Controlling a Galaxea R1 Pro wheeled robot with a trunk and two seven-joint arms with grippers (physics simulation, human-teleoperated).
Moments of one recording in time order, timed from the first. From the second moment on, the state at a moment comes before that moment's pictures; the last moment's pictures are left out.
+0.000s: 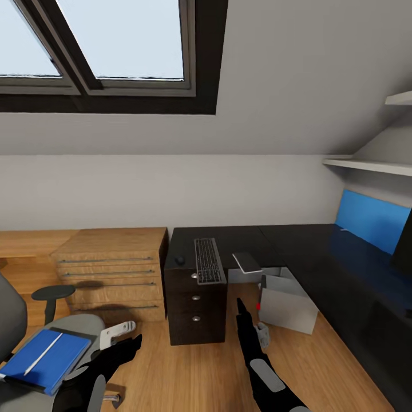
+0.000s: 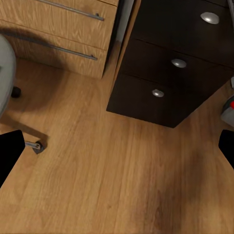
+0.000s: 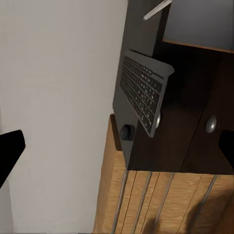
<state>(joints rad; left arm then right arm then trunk) -0.05 -0.17 0.20 -1.58 0.06 0.68 0.06 -0.49 0.17 0.12 -0.45 -1.44 -0.24 0.47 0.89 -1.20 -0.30</state>
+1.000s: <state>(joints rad) -0.05 -0.17 0.20 -1.58 0.06 0.68 0.06 -0.48 0.17 0.13 -0.51 -1.43 -0.10 0.40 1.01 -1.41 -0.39</state>
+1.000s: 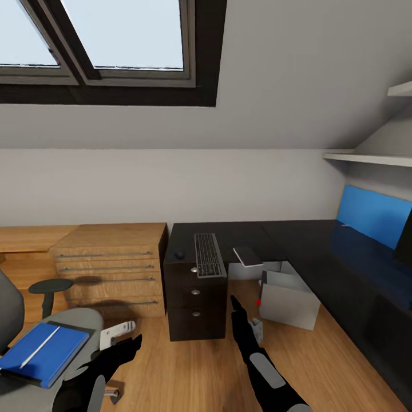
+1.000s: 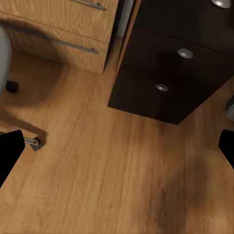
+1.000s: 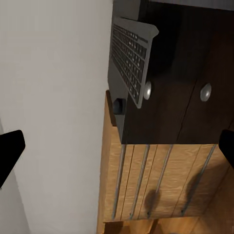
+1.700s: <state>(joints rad) -0.05 -0.17 0.20 -1.59 0.06 0.68 0.06 -0.47 0.17 0.13 -0.69 -1.40 -0.10 0.21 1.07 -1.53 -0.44</state>
